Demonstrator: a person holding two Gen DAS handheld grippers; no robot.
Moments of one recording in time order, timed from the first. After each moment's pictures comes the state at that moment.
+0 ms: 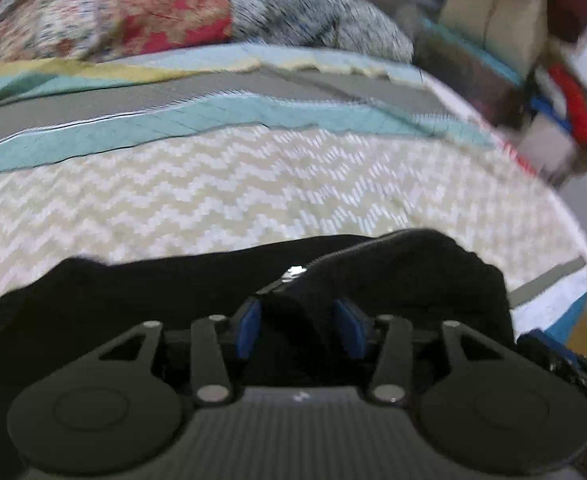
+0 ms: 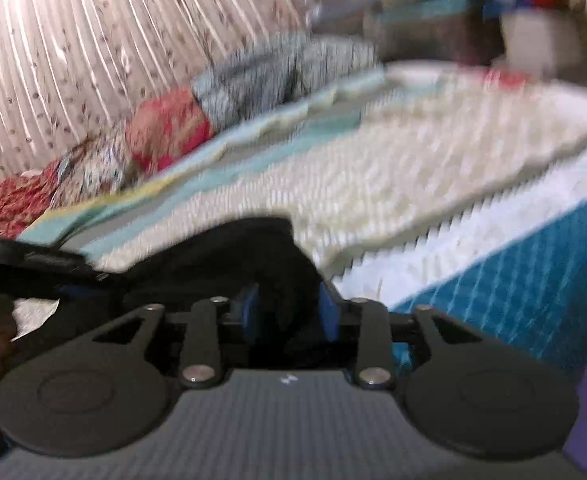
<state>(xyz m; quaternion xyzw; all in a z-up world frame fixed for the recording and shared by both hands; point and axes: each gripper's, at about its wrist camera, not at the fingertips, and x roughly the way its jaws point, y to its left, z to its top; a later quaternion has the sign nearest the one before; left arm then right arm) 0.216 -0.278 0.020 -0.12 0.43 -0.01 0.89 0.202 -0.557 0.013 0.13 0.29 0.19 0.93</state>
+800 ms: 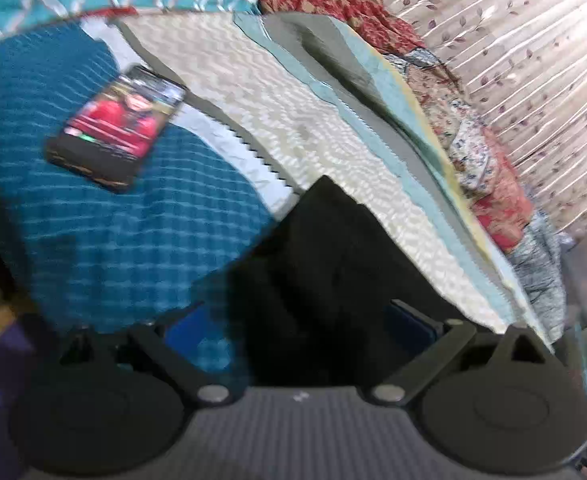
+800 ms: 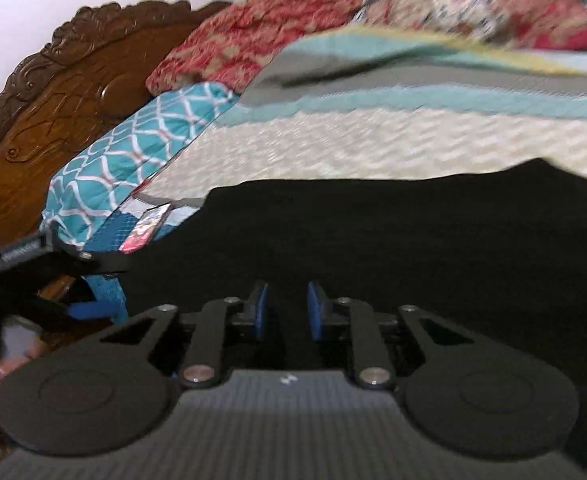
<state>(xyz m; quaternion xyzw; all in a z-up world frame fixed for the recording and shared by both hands) -0.115 -0.002 -0.008 -0.45 0.23 0.29 0.81 0.122 -0.232 0.025 0.00 0.40 0.57 0.72</state>
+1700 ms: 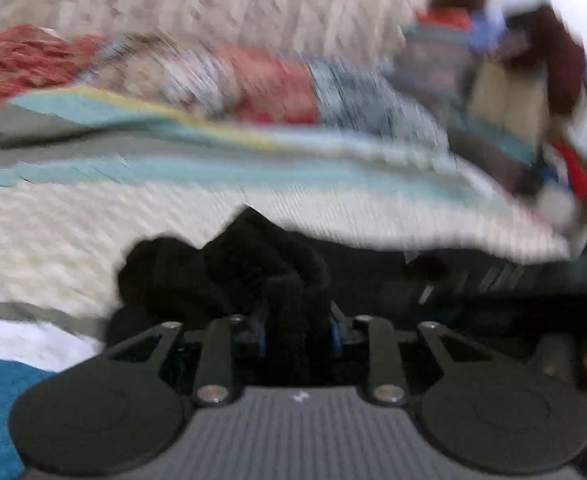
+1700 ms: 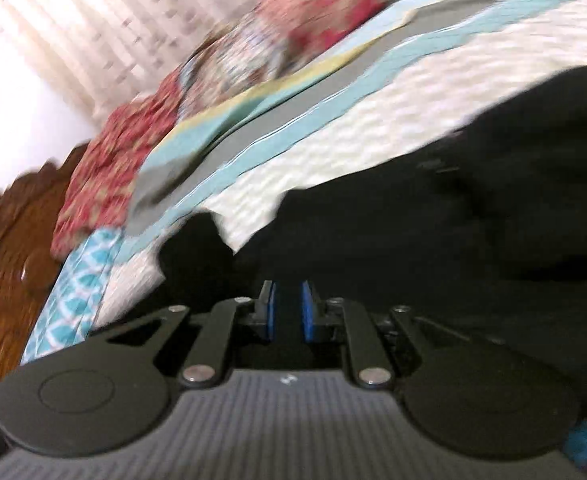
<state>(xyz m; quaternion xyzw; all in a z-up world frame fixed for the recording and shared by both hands) 0.067 -0.193 0.017 -0.11 0.32 0.05 0.94 0.185 -0.429 0.021 0.21 0.44 0.36 0.79</state>
